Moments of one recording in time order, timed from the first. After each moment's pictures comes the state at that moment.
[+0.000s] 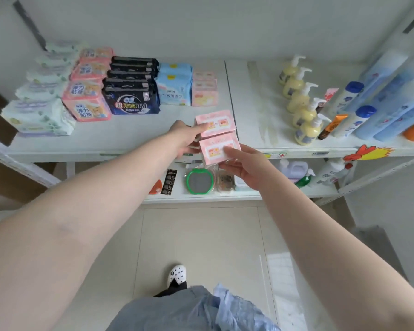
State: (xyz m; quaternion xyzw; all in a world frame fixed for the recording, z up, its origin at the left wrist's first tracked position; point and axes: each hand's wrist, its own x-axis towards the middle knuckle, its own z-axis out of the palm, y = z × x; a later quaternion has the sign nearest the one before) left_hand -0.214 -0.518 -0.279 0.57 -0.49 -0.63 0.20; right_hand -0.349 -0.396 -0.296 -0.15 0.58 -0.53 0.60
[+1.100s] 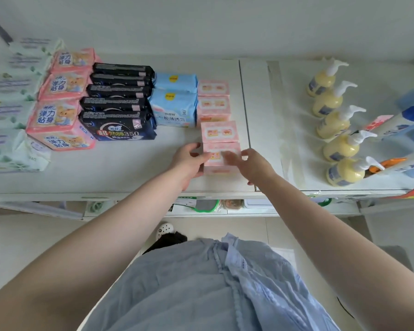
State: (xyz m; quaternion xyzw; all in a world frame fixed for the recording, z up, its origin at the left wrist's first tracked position) left_hand -0.252 -0.621 -0.355 0.59 -0.44 -0.65 0.19; right_hand -0.404 -0.554 -0.327 -0.36 0.83 -0.16 0.41
